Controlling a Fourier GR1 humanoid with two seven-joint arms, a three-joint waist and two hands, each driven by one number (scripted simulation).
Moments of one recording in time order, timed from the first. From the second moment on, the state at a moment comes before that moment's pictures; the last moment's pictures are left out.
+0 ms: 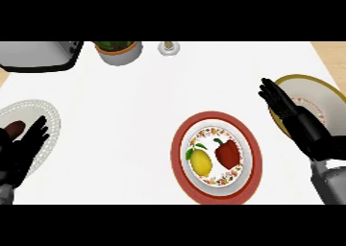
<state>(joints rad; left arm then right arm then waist) -0.02 0.55 -0.09 -1.29 0.32 0.11 0.16 -0.21 -0.49 0.24 -1.51 -0.31 0.10 -0.12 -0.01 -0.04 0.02</state>
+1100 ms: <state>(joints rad) -0.13 0.49 -0.04 -1.51 0.23 0.23 0.08 0.22 -0.70 0.26 -2.04 0.33 -0.22 0.05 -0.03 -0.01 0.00</state>
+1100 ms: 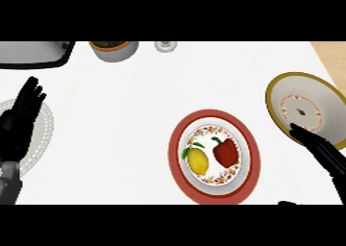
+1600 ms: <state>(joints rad) -0.14 0.44 -0.04 -1.53 0.17 0.22 0.11 -0.05 -0.72 0.20 -2.15 0.31 0.03 0.42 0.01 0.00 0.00</state>
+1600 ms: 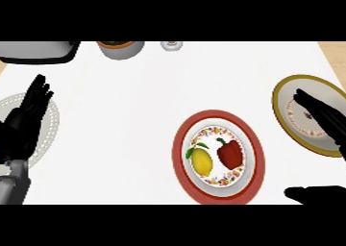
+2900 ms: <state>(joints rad) -0.14 0.39 0.00 -1.53 0.12 0.18 0.10 -0.51 -0.51 0.51 -1.65 0.28 0.65 0.79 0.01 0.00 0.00</state>
